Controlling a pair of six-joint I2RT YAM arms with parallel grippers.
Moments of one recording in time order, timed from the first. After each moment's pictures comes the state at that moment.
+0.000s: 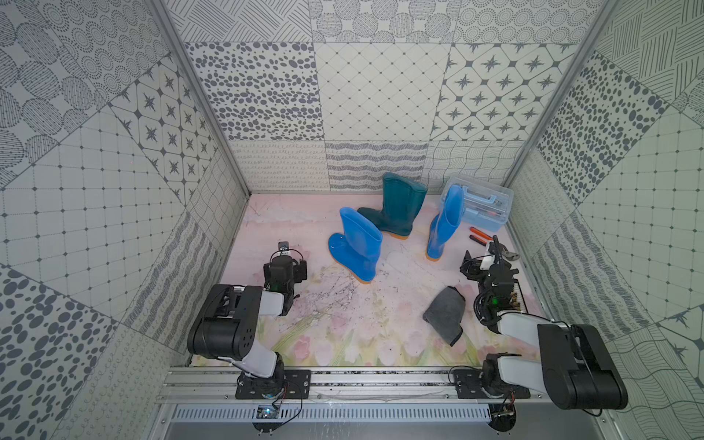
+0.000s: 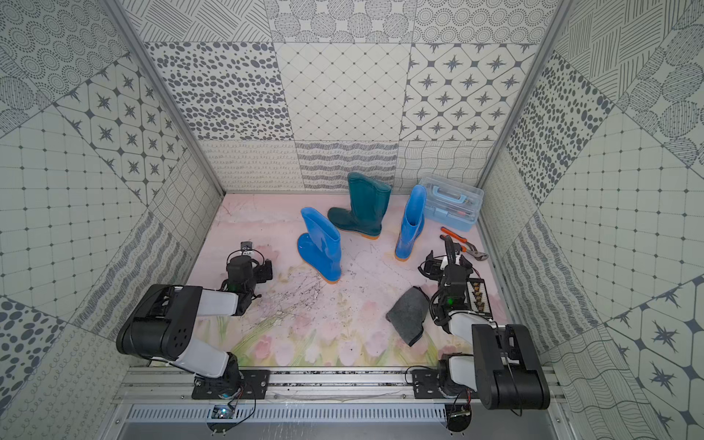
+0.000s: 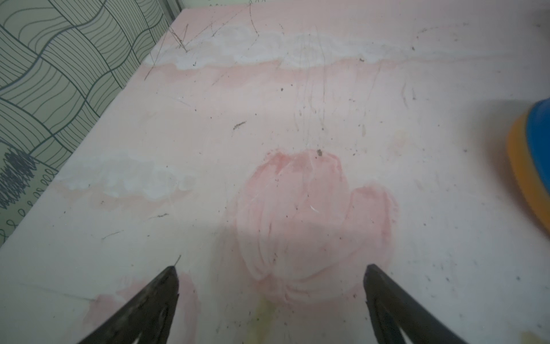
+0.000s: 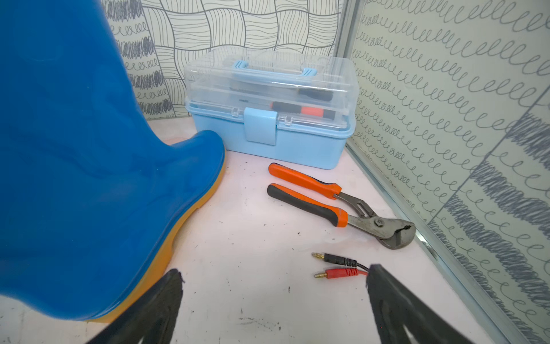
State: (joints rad) left arm -0.08 1.57 0.38 0.67 -0.25 0.00; right arm 0.01 1.26 0.23 0.80 0.22 0.04
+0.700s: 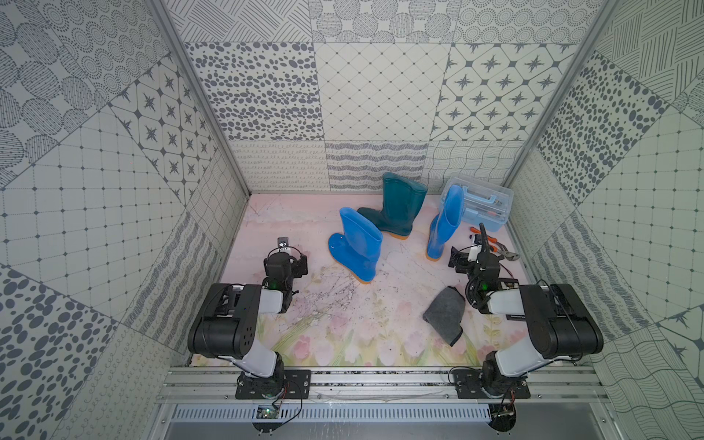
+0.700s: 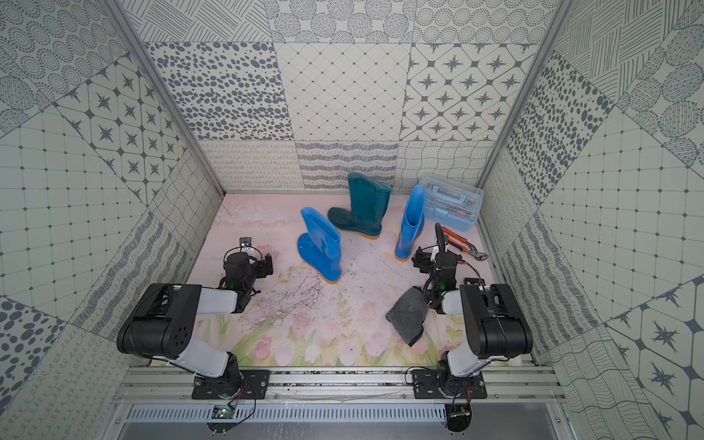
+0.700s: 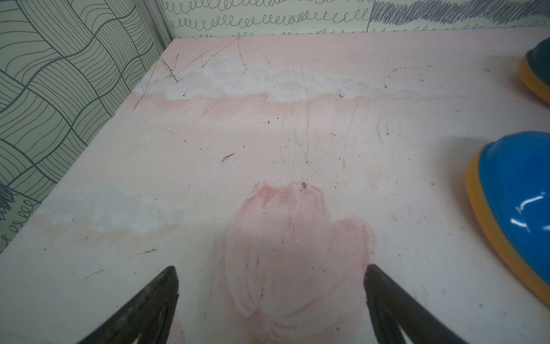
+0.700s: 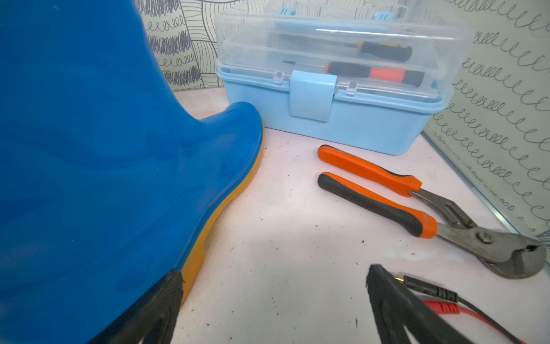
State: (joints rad) left arm -0.07 1.57 0.40 0.71 -0.19 0.00; right arm 0.04 1.56 0.38 0.83 0.14 0.07
